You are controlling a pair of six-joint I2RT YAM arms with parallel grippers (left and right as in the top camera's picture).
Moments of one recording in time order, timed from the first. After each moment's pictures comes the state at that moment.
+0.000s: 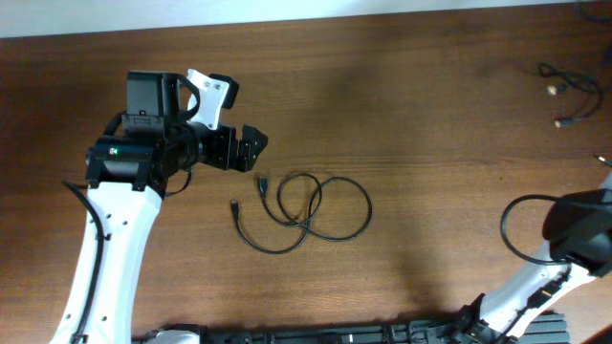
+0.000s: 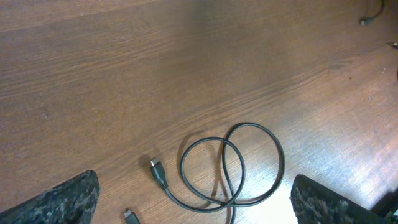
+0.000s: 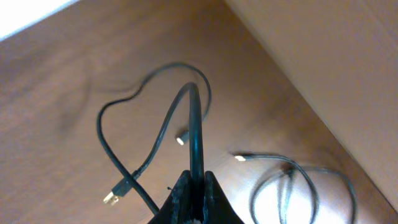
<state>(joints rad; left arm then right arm) -0.12 1.39 1.37 -0.92 0.44 0.11 -0.53 2.03 2.30 -1.23 0.20 0.05</state>
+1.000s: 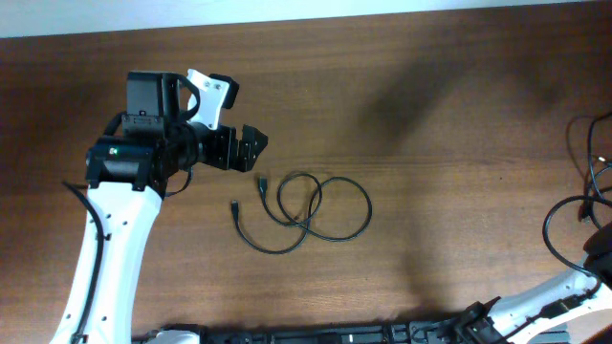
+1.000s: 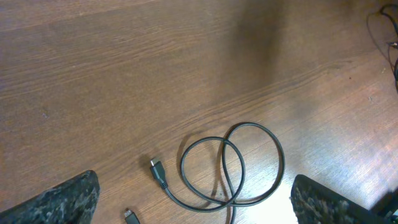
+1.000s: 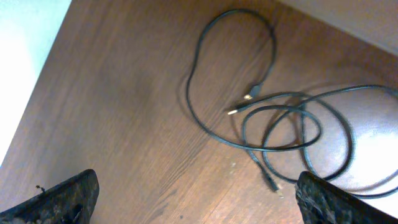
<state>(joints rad) -0.12 1.39 1.37 -0.92 0.44 0.11 -0.91 2.03 2.28 -1.36 -0.24 0.20</state>
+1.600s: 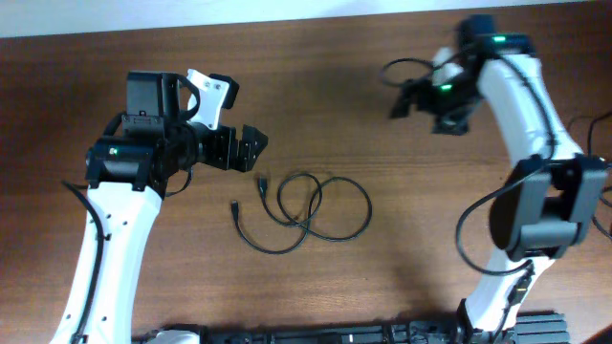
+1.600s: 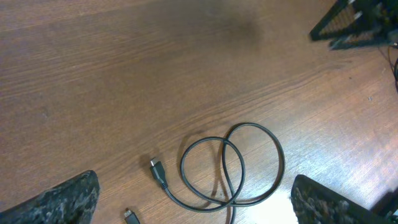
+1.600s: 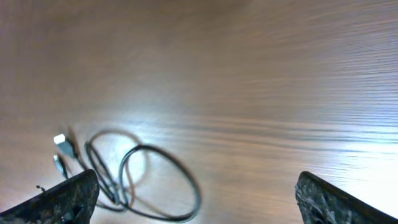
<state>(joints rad) -0.12 1.39 1.37 -0.92 0.44 0.11 0.00 2.02 1.76 -1.22 -0.40 0.21</state>
